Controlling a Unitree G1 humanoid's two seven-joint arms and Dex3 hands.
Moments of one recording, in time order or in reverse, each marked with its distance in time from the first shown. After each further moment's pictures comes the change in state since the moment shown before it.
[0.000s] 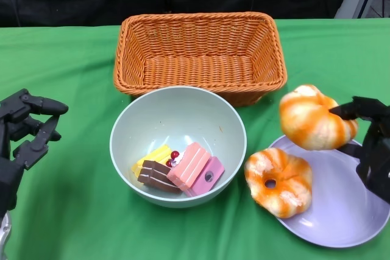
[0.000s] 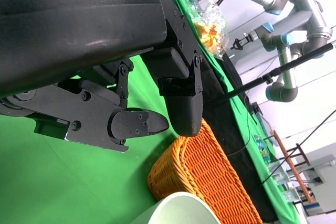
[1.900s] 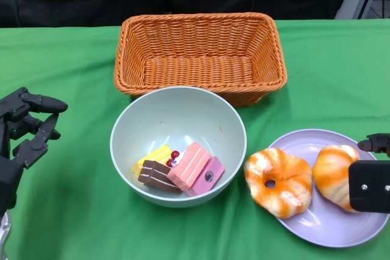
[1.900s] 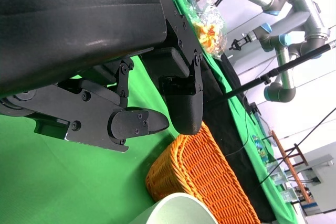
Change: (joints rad) left arm -0.003 -0.003 0.006 -0.003 0.020 -0.001 0.000; right arm -0.024 -0.332 0.231 -0.418 -0.365 0.539 0.690
